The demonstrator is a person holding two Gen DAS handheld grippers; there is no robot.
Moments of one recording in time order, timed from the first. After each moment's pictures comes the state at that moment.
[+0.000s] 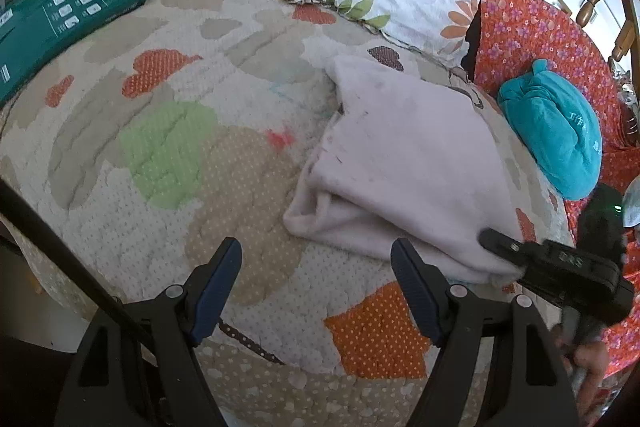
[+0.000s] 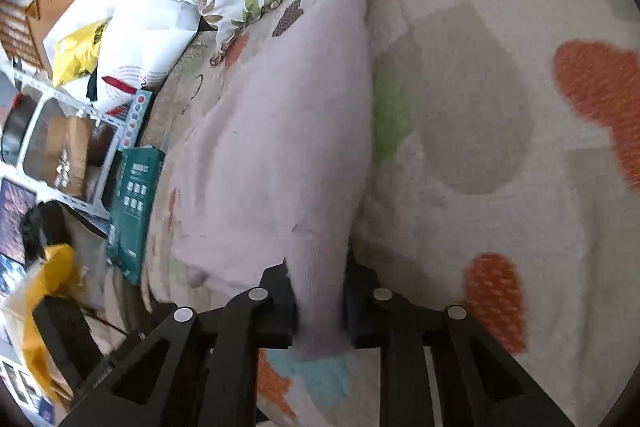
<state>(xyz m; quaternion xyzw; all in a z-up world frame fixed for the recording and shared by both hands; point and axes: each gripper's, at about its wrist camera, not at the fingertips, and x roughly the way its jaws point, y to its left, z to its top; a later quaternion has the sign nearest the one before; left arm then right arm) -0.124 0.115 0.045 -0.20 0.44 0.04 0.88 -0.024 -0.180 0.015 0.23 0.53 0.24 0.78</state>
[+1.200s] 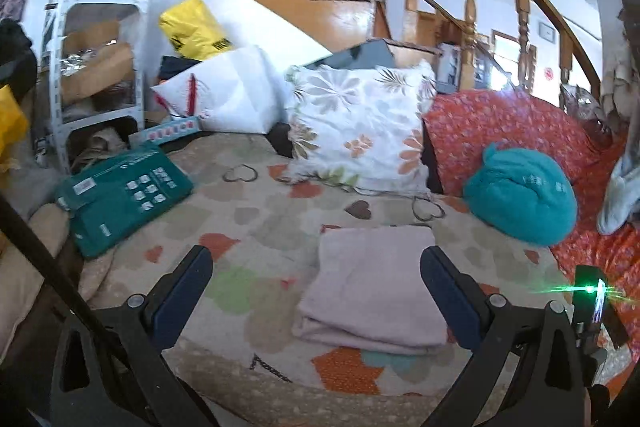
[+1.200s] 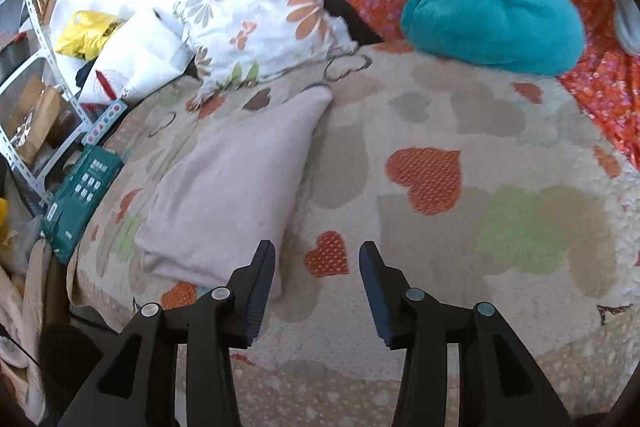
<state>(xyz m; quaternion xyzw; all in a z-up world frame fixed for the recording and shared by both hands) -0.241 0.044 0.215 -0.07 0.20 0.10 0.97 -0.128 -0.250 0.092 0.11 0.40 0.12 0.90</state>
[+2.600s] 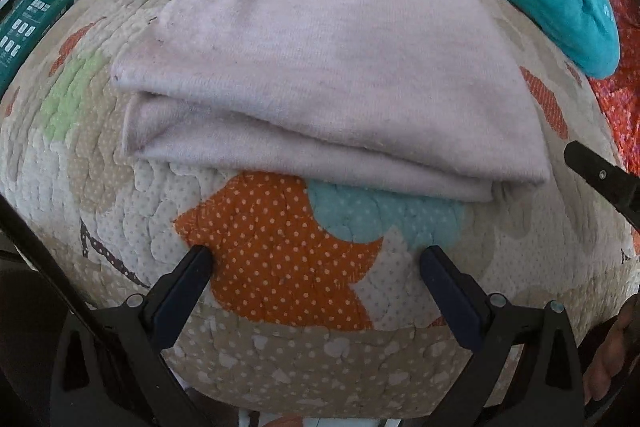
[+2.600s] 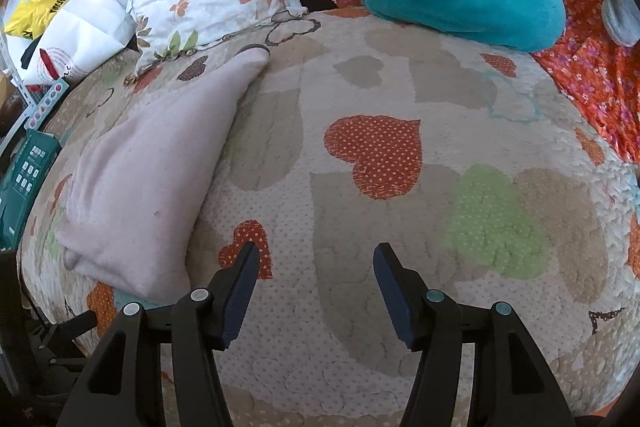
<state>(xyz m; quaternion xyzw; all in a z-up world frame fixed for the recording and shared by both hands) -0.116 -0.015 -0.005 -0.08 0.54 0.02 0.83 -0.088 -0.255 0.040 0.06 0.45 0.05 0.89</state>
